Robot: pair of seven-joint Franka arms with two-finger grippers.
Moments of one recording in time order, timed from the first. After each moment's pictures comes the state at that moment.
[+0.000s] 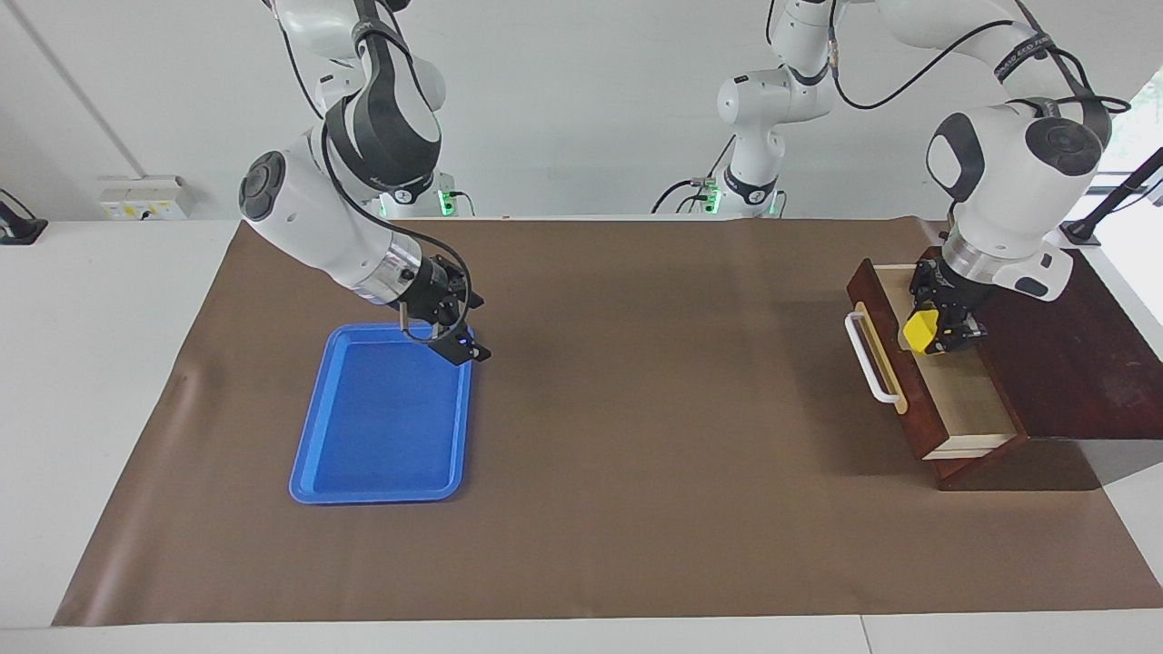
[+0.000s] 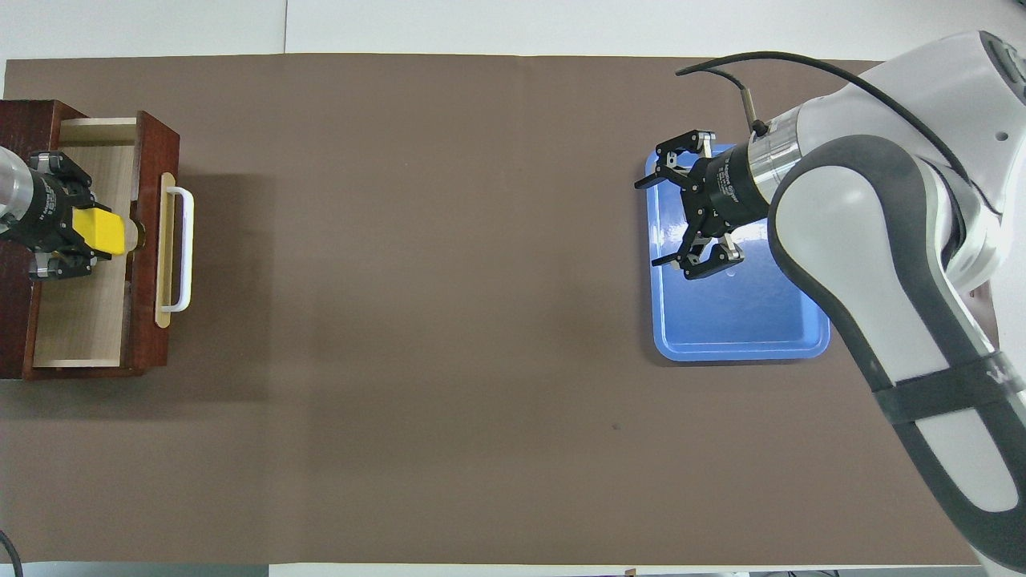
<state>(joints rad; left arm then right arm) 0.09 0.10 -0.07 -1.76 0.12 1.88 -1.60 0.26 0.23 -0.09 -1.65 0.58 1.85 1.42</state>
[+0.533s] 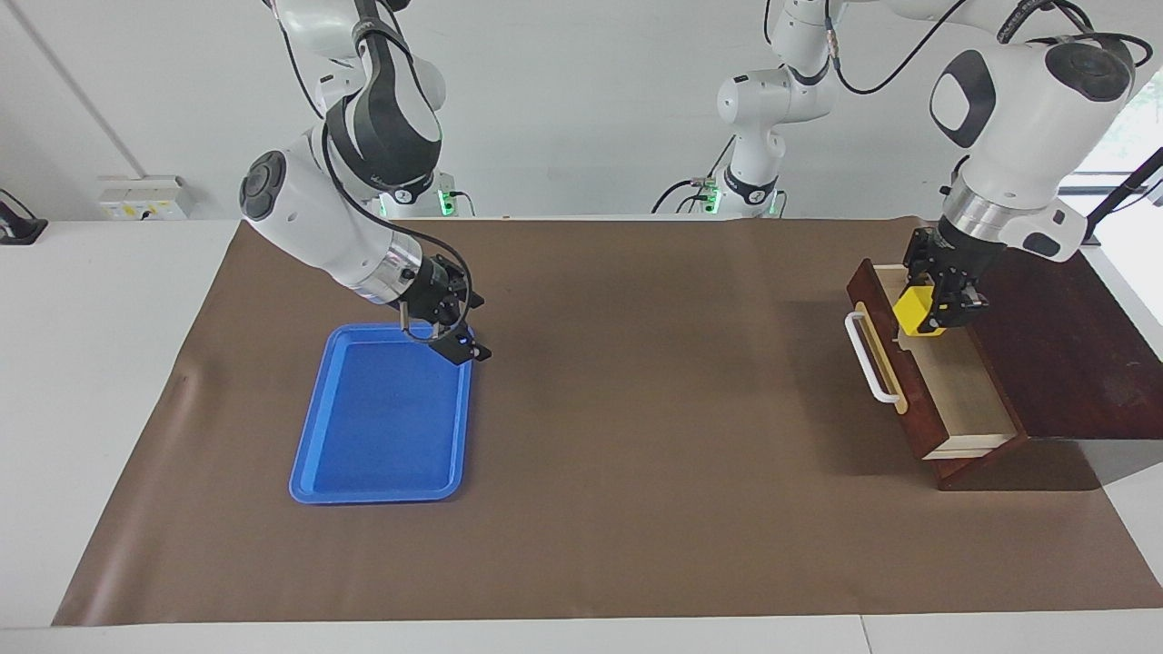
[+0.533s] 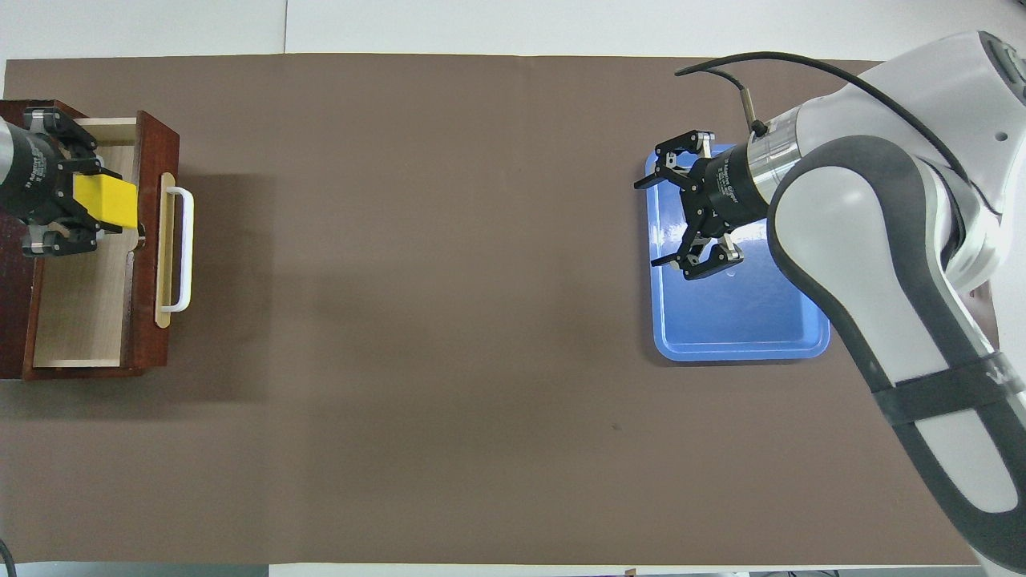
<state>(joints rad) 0.04 0.10 -0.14 -1.59 0.05 1.75 -1.63 0.27 0.23 -0.09 -1.65 0.58 1.85 1.42</state>
